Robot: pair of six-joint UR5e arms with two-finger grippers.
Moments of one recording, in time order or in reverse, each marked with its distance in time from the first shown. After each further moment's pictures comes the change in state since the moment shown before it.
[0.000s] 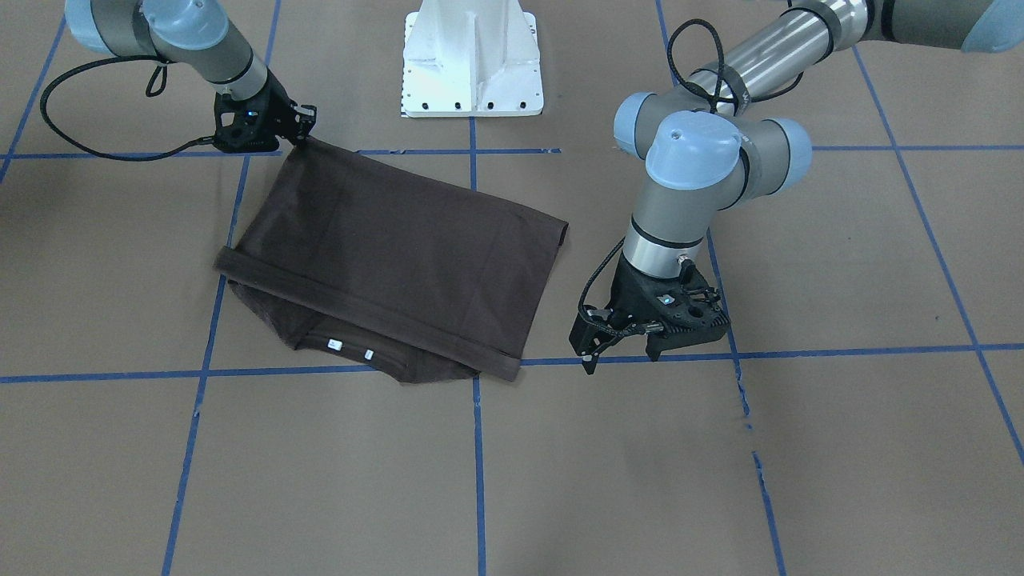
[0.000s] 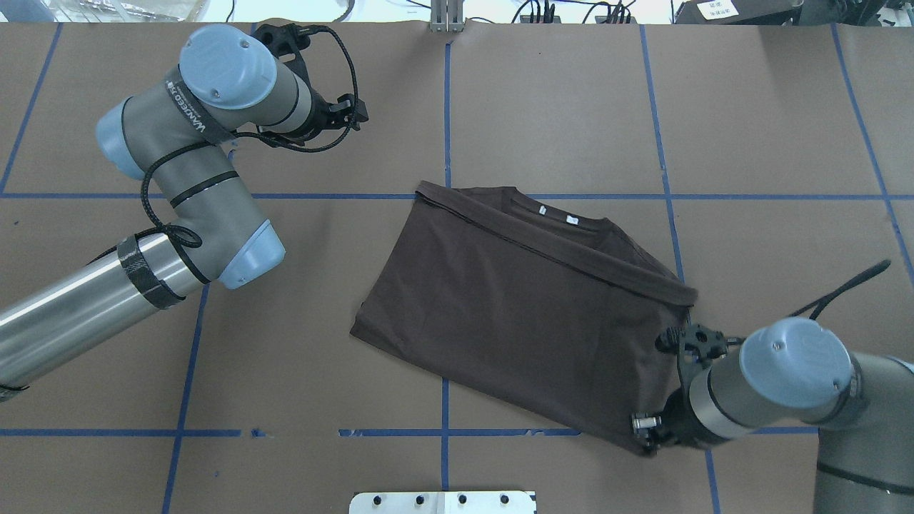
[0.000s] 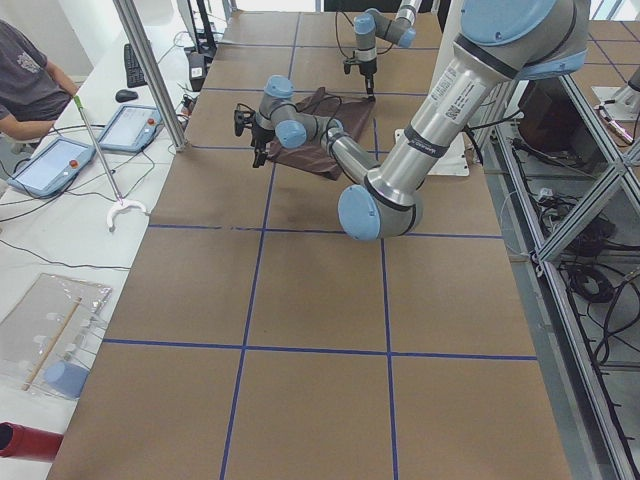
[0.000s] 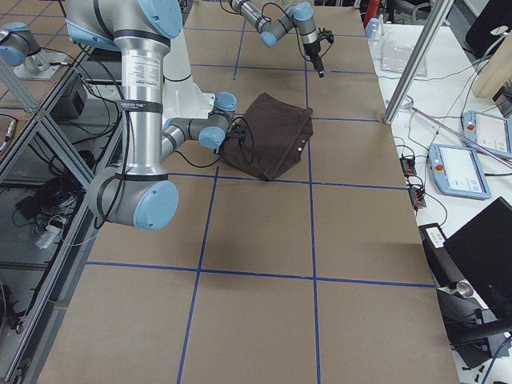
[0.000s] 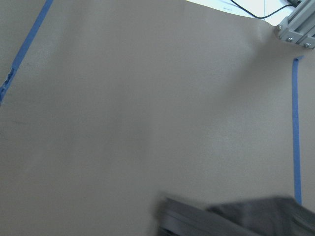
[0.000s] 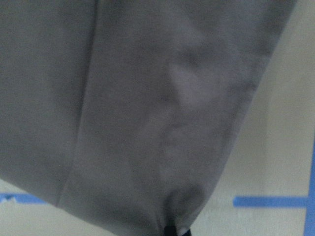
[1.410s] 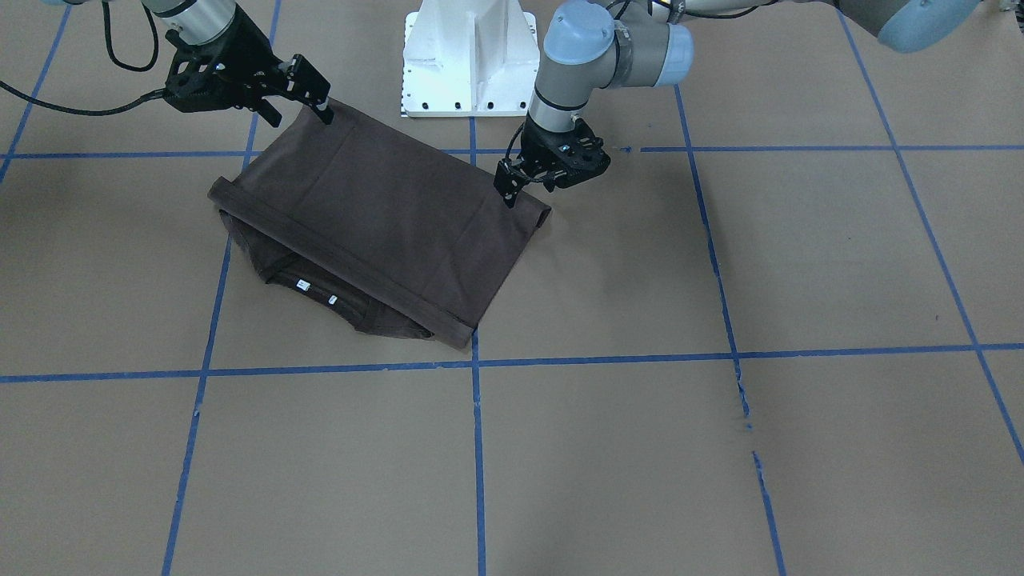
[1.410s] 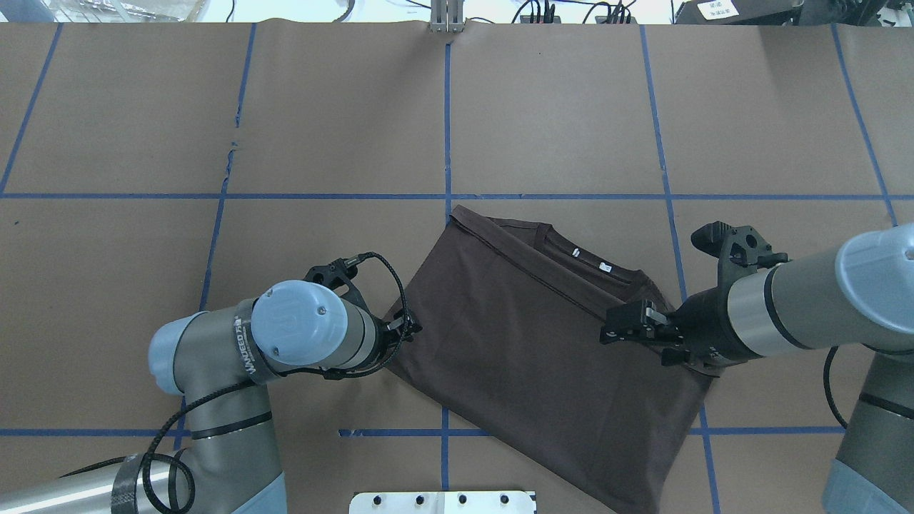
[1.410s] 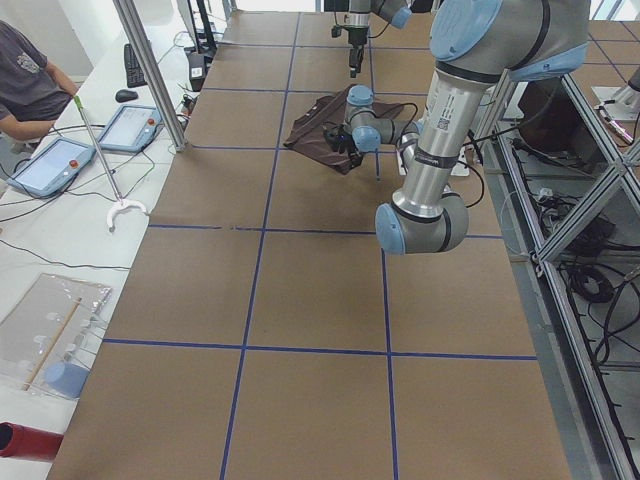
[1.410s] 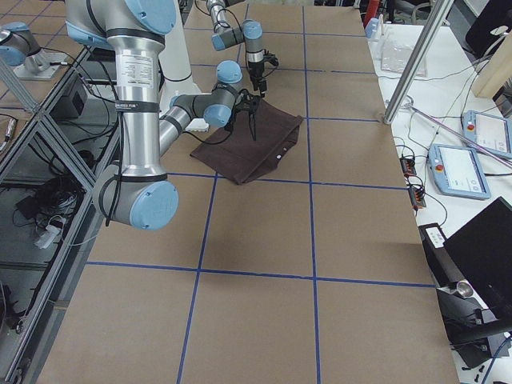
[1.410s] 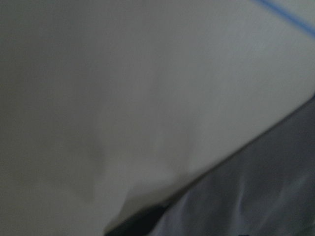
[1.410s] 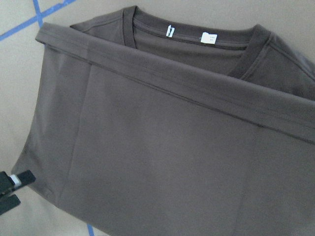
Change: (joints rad) left arm 0.449 0.169 -0.296 0.136 0.048 -0.575; right arm 0.266 0.100 0.136 0.009 -0.006 0.128
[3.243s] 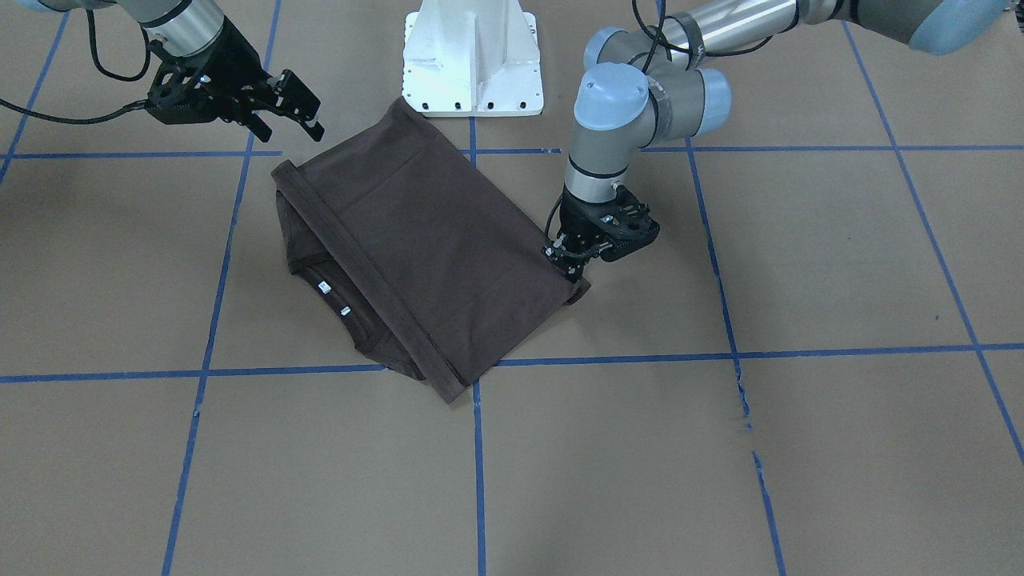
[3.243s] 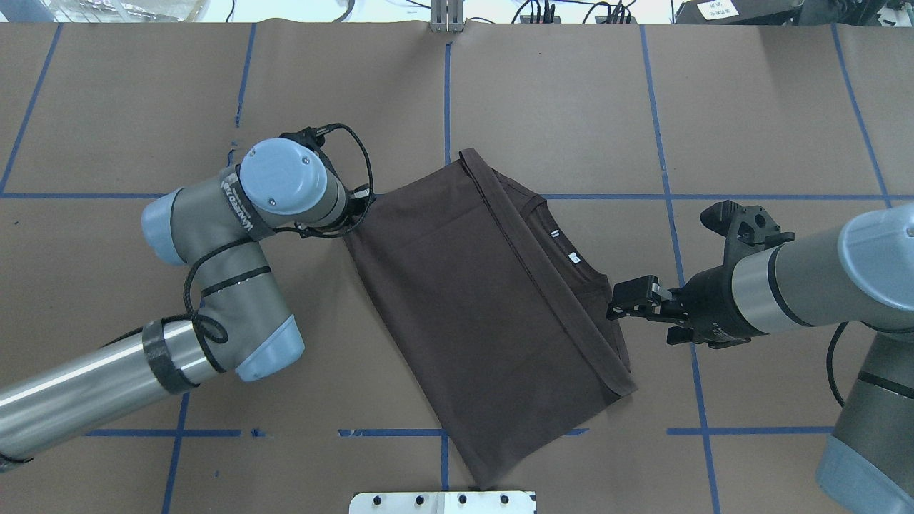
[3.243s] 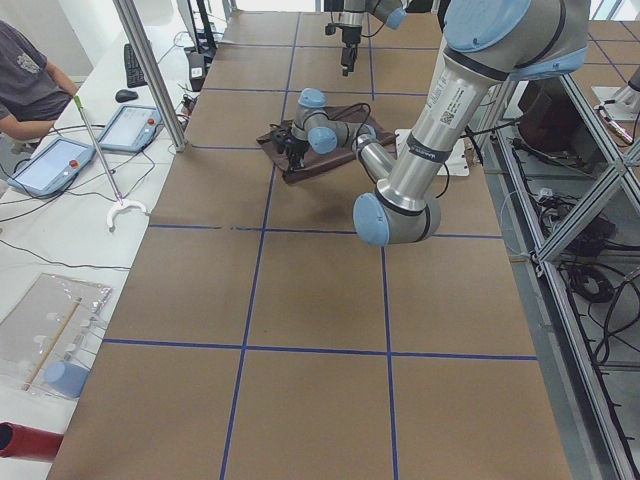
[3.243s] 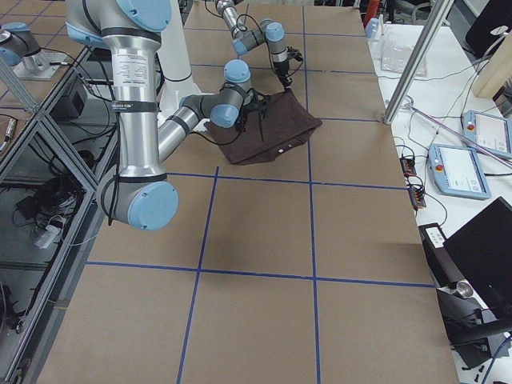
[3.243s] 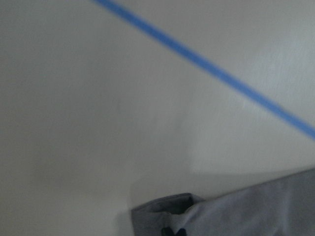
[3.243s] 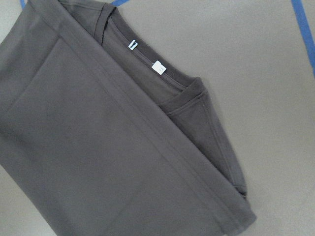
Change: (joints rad) left arm -0.307 -0.139 0.280 -0.042 0.026 0.266; right arm 0.034 0.007 -0.028 -0.001 -0.002 0.000
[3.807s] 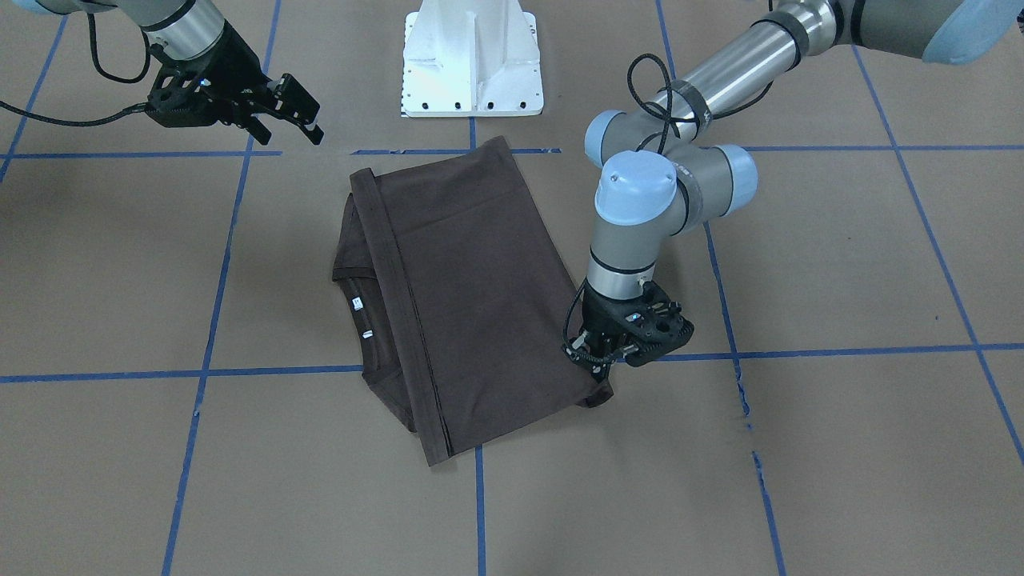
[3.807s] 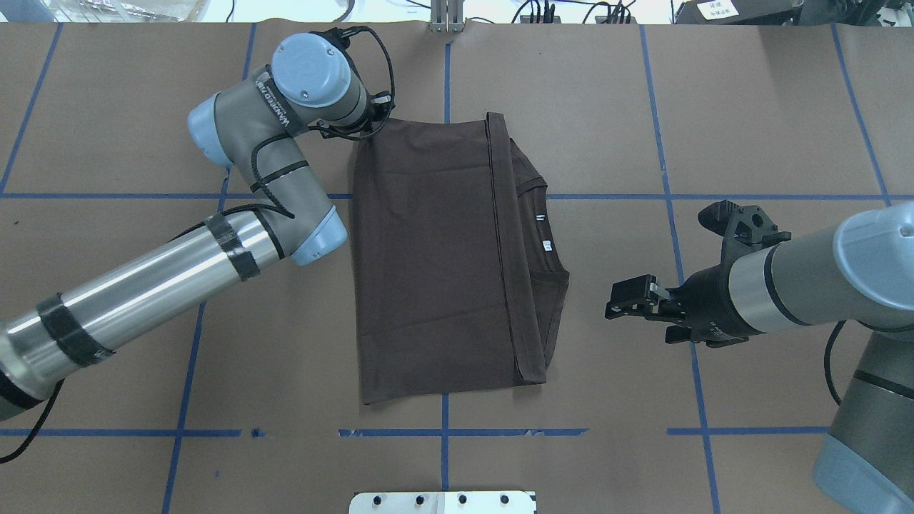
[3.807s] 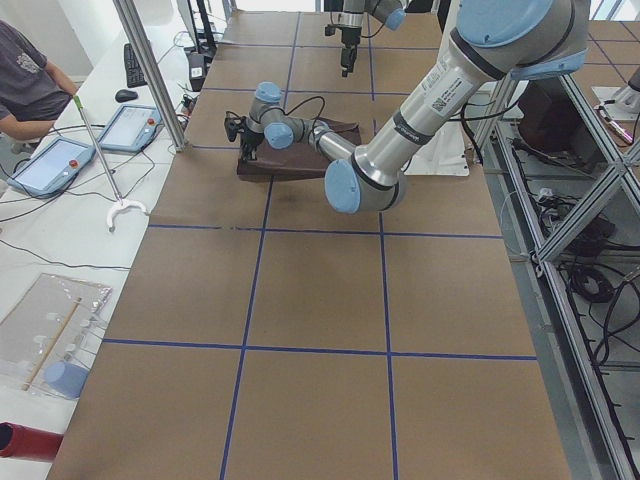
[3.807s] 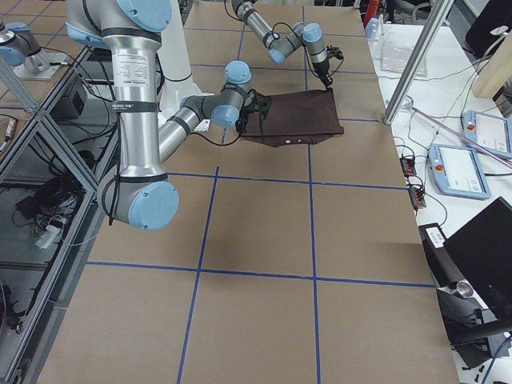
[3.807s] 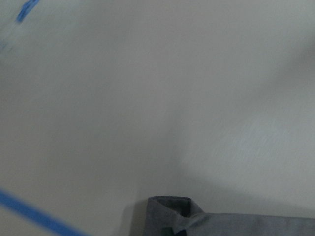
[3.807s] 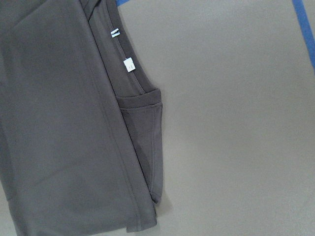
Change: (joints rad) left arm -0.116 -0.263 0.423 -0.242 0.002 0.150; right arm -0.001 0.005 -0.008 0.001 -0.002 0.000
